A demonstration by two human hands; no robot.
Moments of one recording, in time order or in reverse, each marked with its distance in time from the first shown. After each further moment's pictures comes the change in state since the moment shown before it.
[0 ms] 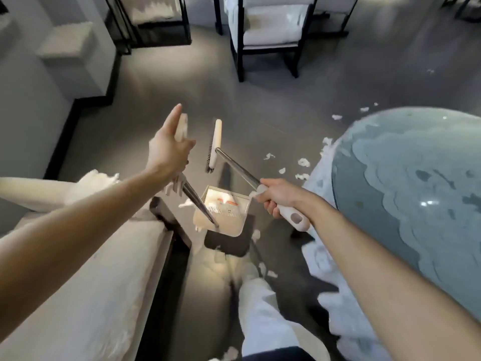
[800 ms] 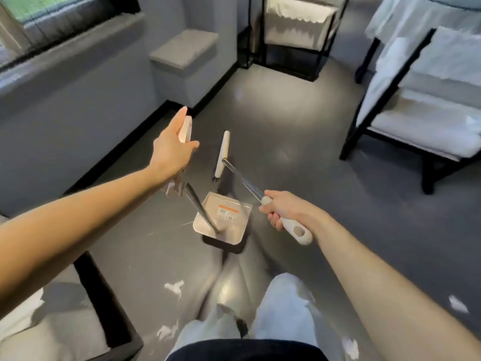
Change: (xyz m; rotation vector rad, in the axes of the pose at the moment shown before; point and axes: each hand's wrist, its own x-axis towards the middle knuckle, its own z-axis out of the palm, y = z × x) left_hand 0.657 0.011 0.035 0.172 0.427 -0.334; right_hand 0.565 -0.526 -0.123 -0.421 -0.383 0.014
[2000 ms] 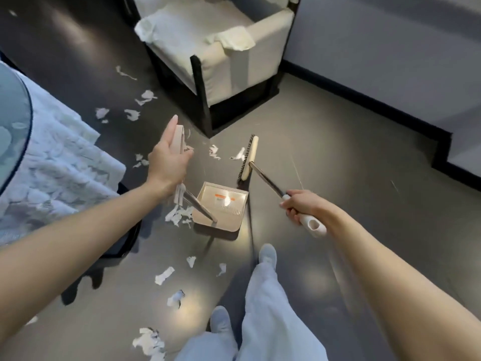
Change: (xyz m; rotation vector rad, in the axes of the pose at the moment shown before) left_hand -0.228 0.184 0.353 -0.247 1.428 -1.081; right_hand 0.141 -0.026 -0.217 -1.230 -0.973 0.027
